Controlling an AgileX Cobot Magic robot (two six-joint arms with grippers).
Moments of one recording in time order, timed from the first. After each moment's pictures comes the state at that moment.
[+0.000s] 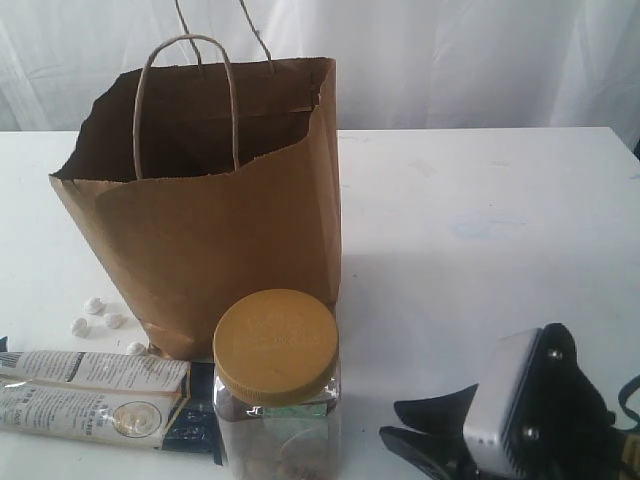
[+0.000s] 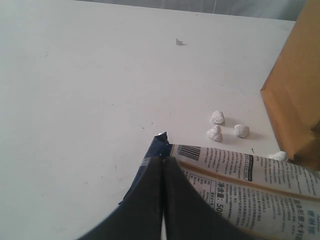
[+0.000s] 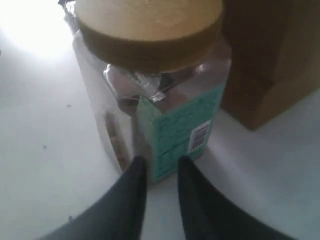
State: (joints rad) left arm 0.12 0.00 0.03 -0.25 0.39 0.16; right arm 0.67 1.07 -0.16 -0.77 -0.47 0.49
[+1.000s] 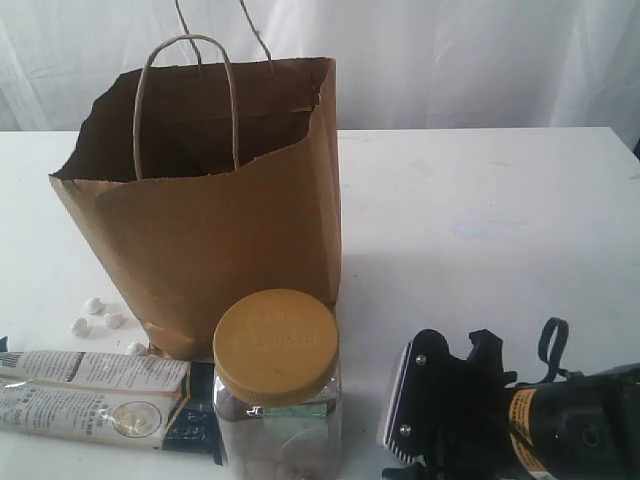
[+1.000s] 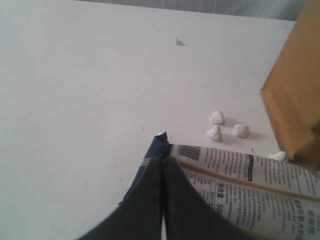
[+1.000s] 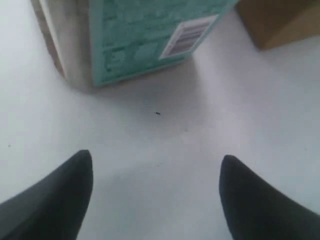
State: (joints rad) left arm 0.12 0.00 0.03 -0.25 0.39 0.16; right arm 0.67 1.44 -0.36 -1.15 -0.20 0.58
